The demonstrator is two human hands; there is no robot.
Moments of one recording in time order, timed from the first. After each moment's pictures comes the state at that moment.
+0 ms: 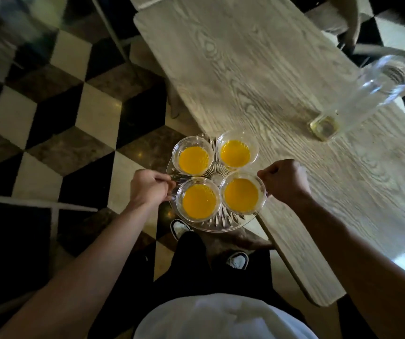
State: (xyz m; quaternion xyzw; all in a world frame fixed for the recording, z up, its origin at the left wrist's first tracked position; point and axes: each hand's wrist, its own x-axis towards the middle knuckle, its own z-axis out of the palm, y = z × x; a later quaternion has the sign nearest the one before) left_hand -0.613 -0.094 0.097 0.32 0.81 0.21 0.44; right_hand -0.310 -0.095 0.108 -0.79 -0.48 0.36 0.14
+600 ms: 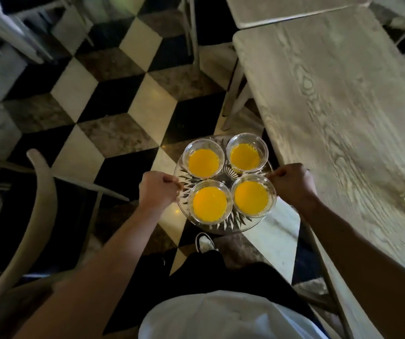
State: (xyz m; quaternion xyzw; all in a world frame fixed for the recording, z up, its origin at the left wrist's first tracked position) left_hand -0.793 -0.066 0.097 0.22 0.84 0.30 0.41; right_hand -0.501 0.019 0.111 -0.73 -0.58 0.34 0.09
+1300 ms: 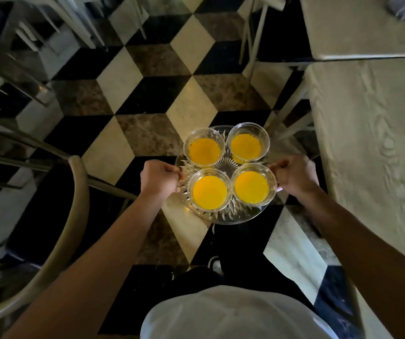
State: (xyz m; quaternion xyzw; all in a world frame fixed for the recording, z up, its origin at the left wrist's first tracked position) left_hand -0.935 0.035 0.091 0.11 0.85 0.34 0.38; right_hand -0.661 0.176 0.098 -0.65 -0.65 0.38 0.07
